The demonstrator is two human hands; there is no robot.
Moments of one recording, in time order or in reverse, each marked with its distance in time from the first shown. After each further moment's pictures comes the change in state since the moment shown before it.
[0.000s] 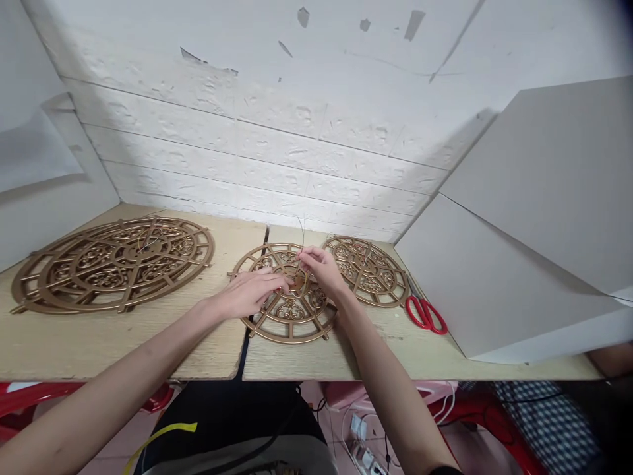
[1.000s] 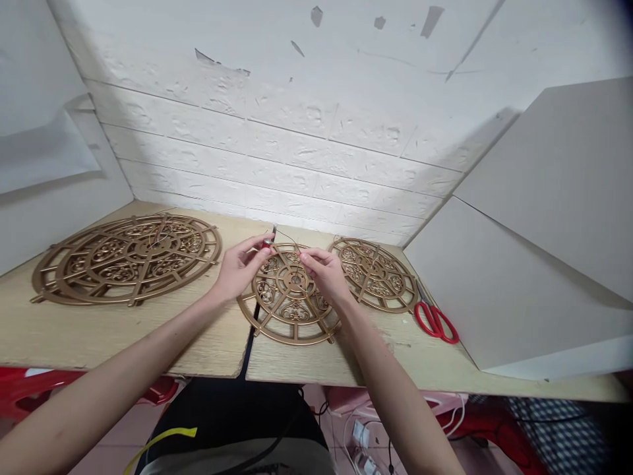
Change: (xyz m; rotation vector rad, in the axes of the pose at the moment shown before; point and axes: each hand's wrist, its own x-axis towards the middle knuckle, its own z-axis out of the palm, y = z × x) left_hand 0.009 0.003 -0.010 -0.862 0.810 -0.464; right_hand -0.012 -0.011 0.020 0.154 0.007 -0.041
